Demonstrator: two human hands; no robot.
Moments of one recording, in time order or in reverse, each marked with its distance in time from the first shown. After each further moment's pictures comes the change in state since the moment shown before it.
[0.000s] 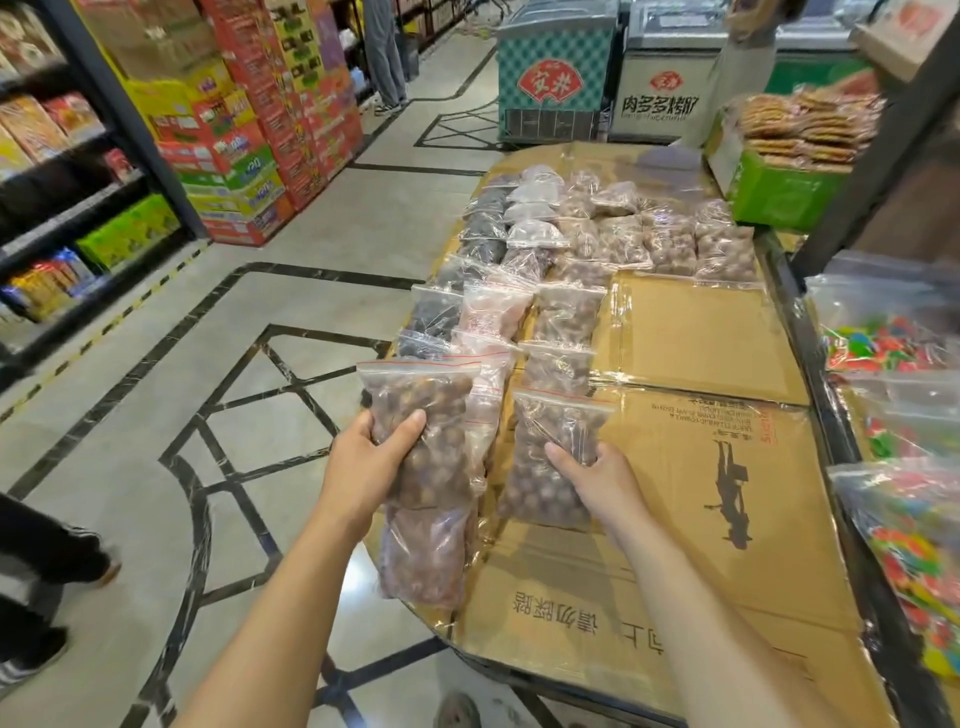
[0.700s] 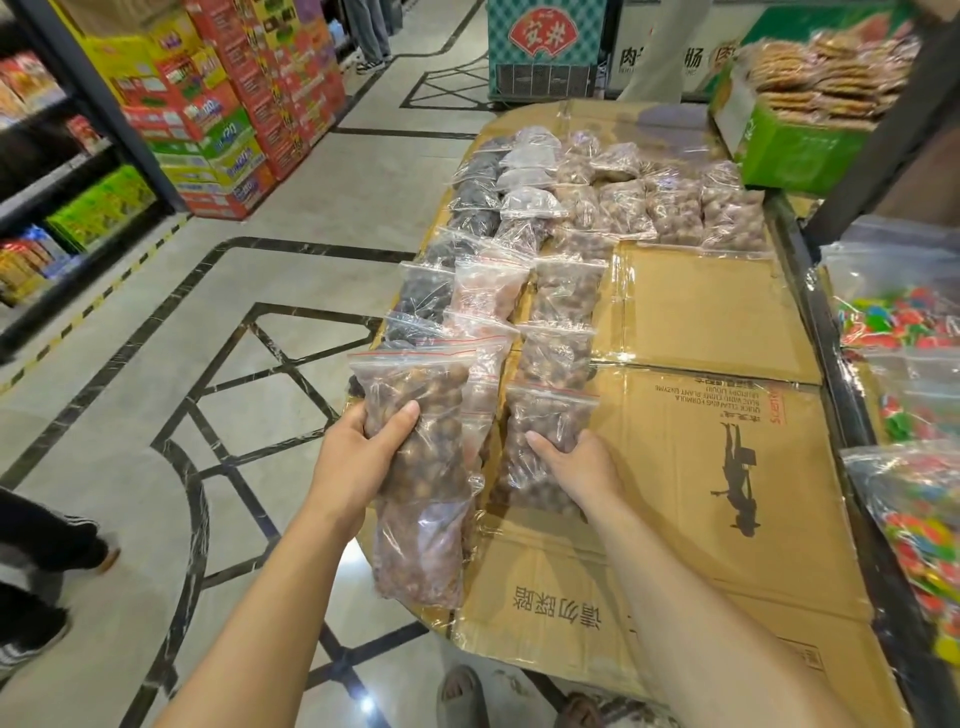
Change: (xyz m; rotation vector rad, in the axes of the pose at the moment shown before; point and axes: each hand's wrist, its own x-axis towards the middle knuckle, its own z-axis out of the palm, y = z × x) left_hand 0.011 -0.003 0.007 -0.122 -0.068 -0.086; right_hand 0.035 0.008 0.030 -0.275 0.035 0.123
